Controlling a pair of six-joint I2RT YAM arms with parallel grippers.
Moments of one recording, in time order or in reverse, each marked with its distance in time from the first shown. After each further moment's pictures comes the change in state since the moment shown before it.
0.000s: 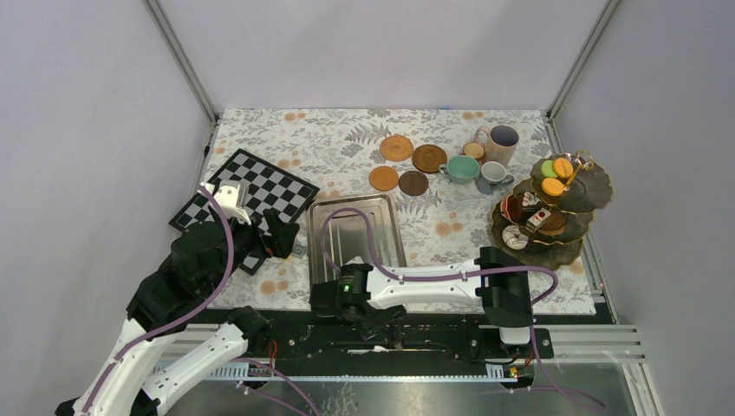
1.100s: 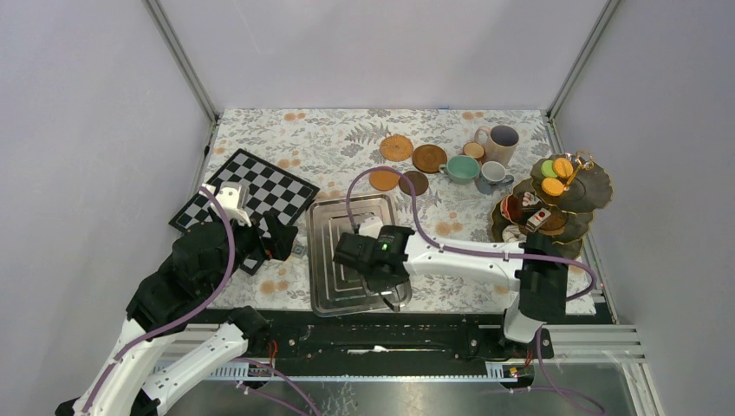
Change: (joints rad) left arm 0.000 -0.002 0.000 -0.037 -0.010 0.000; right arm -0.188 -0.181 -0.132 0.256 0.076 -0.061
